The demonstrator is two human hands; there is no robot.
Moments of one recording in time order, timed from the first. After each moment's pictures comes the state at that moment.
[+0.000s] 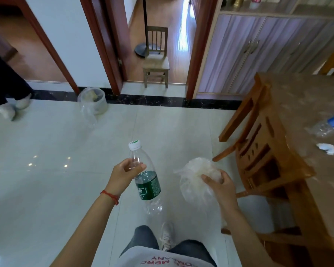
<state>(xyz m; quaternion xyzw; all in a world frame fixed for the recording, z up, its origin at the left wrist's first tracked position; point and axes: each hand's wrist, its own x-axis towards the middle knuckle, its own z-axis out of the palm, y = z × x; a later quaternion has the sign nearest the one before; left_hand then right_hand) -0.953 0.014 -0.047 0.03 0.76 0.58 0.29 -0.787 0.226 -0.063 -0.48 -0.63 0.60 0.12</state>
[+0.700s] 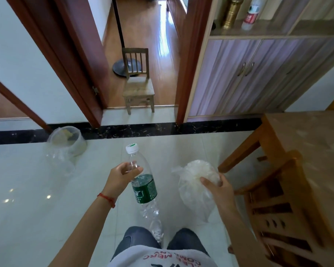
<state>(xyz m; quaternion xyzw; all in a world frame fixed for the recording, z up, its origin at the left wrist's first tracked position) -1.285 0.228 -0.058 0.07 0.76 0.56 0.33 -1.089 0.420 -0.072 -0.53 -0.60 0.58 0.14</state>
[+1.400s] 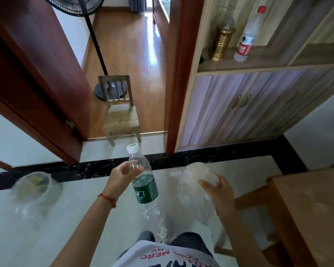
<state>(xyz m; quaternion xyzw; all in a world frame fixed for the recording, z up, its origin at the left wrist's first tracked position) -1.499 0.498 -0.056 0.10 0.74 0.56 0.35 -1.291 0.677 -0.074 -0.54 -0.62 0.55 0.17</state>
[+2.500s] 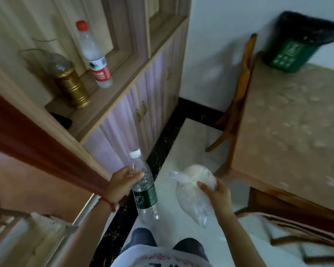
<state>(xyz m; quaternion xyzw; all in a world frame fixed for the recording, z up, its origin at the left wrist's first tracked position) -1.612 0.884 -0.061 0.46 0.63 0.30 0.56 -1.351 0.811 -0.075 -0.76 -0.32 0.42 0.36</state>
